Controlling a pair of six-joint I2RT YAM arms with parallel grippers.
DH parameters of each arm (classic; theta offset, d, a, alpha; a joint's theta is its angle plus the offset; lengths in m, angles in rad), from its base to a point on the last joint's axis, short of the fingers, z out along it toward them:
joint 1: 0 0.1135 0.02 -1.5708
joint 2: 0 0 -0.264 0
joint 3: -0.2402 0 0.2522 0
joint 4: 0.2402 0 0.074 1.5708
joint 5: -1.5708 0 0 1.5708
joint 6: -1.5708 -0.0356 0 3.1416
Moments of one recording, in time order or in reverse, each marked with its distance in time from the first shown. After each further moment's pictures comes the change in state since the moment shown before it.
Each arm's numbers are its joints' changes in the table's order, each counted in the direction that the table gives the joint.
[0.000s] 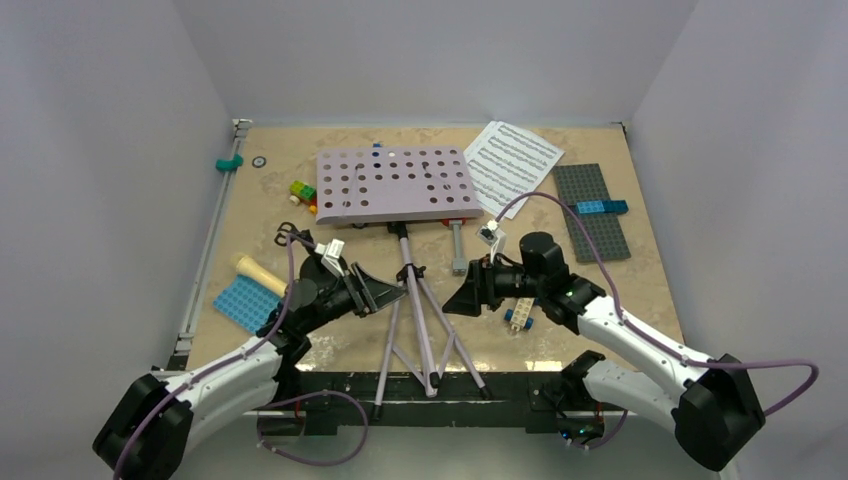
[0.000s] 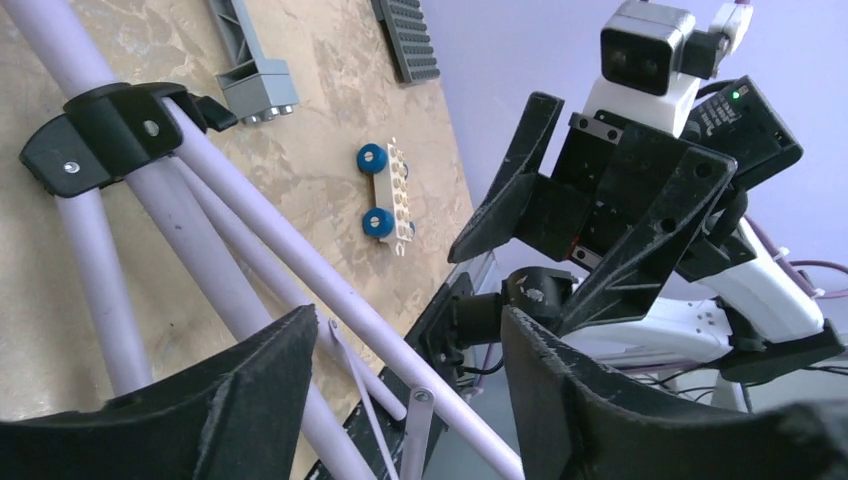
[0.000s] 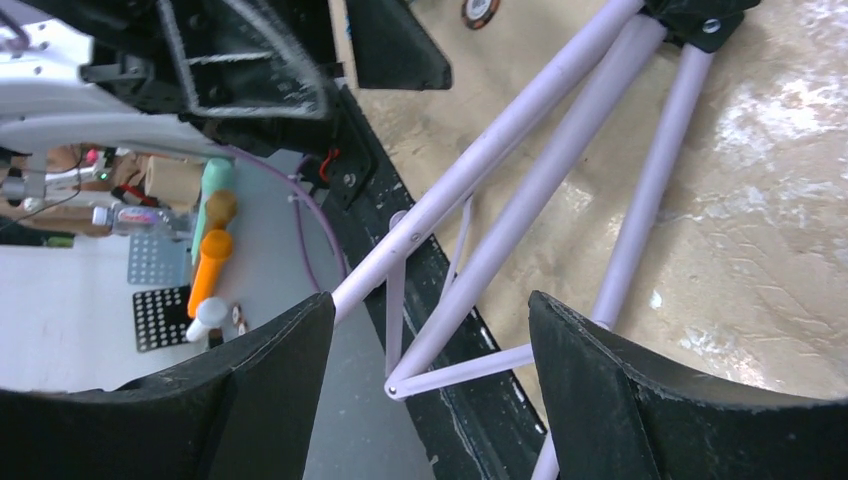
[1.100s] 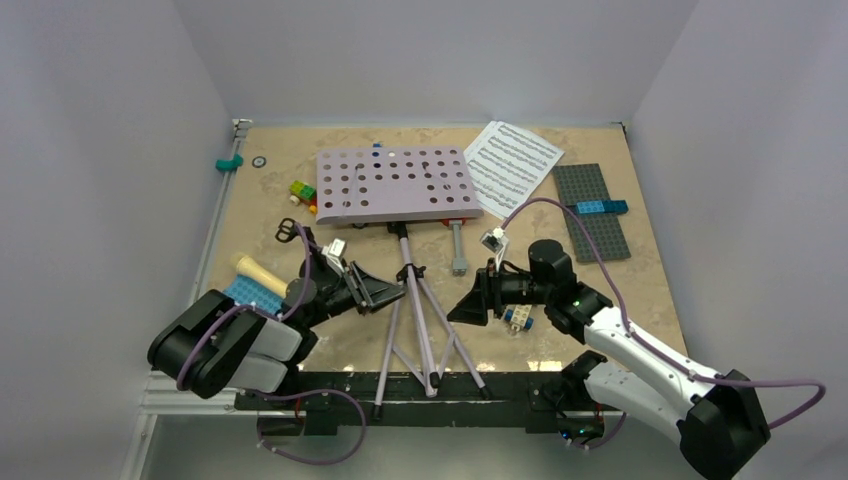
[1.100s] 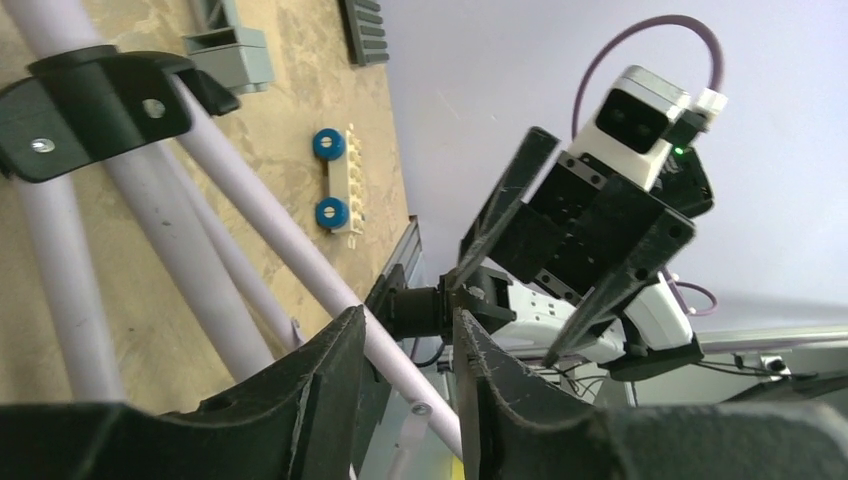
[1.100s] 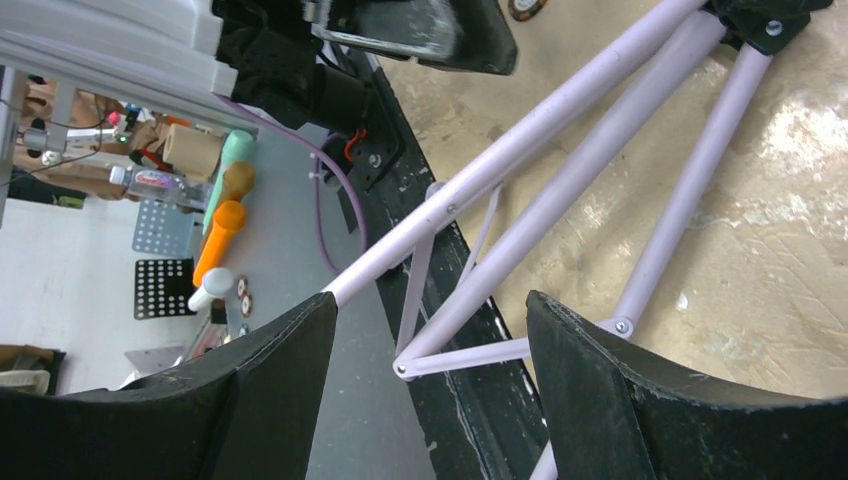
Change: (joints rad) left arm 0.125 0.604 0.097 -0.778 -0.198 0.260; right arm -0.014 -0.084 0.072 -0.083 0.101 0.005
